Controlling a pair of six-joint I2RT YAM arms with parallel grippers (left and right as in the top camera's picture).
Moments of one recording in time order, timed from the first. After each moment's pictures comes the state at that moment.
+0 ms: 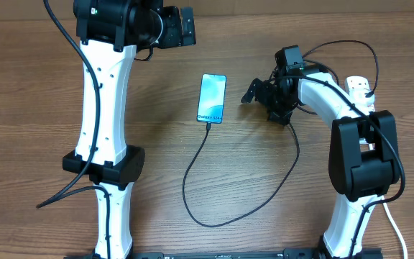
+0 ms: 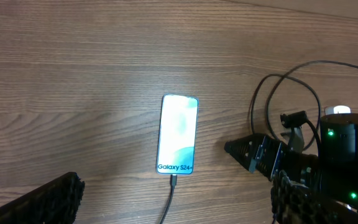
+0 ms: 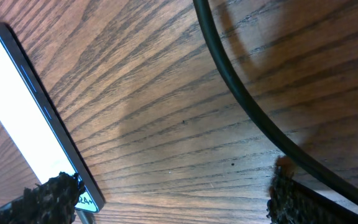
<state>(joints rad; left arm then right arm) -0.27 2.29 2.99 -1.69 0.14 -0.36 0.19 2.09 1.47 -0.73 -0.35 0.67</state>
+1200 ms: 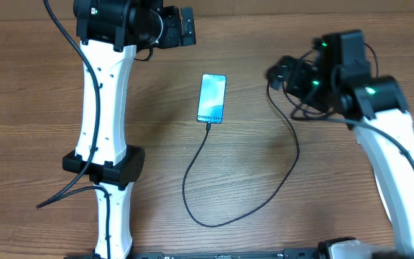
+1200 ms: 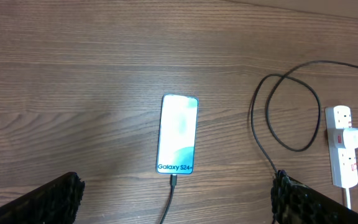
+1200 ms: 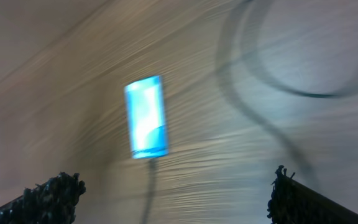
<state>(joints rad) -0.27 2.29 2.99 -1.69 0.14 -0.36 0.17 1.45 1.49 -0.98 -0.14 0.60</state>
